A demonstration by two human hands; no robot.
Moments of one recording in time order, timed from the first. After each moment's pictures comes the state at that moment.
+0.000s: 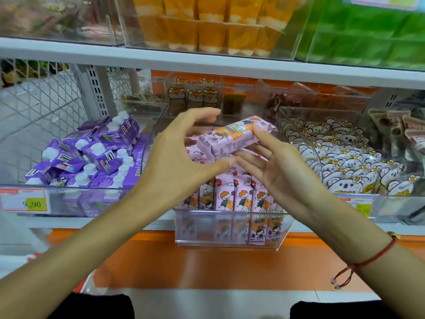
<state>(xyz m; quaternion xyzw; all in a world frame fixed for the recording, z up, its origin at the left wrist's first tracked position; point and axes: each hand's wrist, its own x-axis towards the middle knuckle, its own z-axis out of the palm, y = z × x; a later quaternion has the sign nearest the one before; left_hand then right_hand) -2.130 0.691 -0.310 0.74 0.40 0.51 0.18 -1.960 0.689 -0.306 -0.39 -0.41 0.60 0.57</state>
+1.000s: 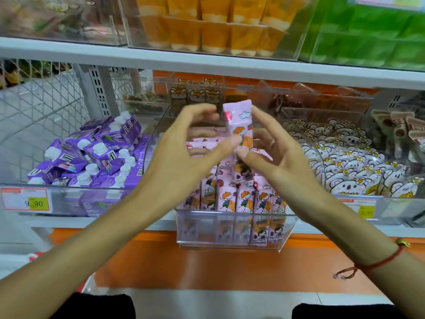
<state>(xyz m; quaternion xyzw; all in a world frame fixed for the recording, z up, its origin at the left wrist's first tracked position) -2.128 0.690 -0.310 0.70 0.39 0.53 0.28 -1.953 0.687 -0.312 -0.36 -0.71 0.33 0.51</state>
